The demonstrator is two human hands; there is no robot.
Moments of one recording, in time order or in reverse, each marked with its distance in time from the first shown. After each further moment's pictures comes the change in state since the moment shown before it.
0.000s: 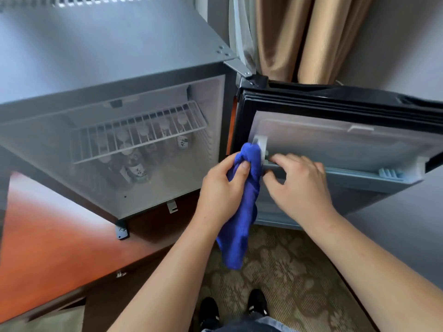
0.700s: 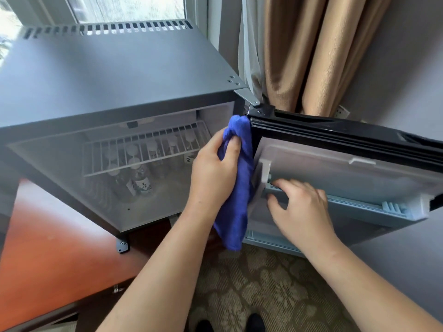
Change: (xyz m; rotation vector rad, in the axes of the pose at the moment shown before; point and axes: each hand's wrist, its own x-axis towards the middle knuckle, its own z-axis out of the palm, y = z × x) left_hand 0.036 0.056 -0.031 -0.087 0.222 0.091; right_hand -0.004 -0.004 -0.007 0.028 -0.066 0.042
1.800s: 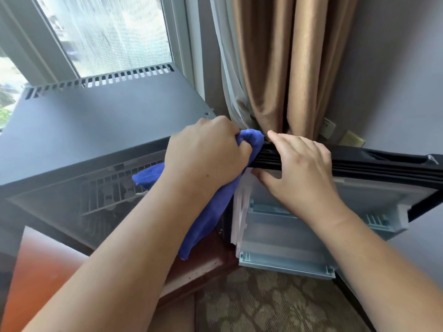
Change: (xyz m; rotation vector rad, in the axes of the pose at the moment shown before) left_hand 0.035 0.123 0.000 1.091 -0.152 0.263; right_hand 0.072 -0.005 -0.068 -0.119 0.224 -0.142
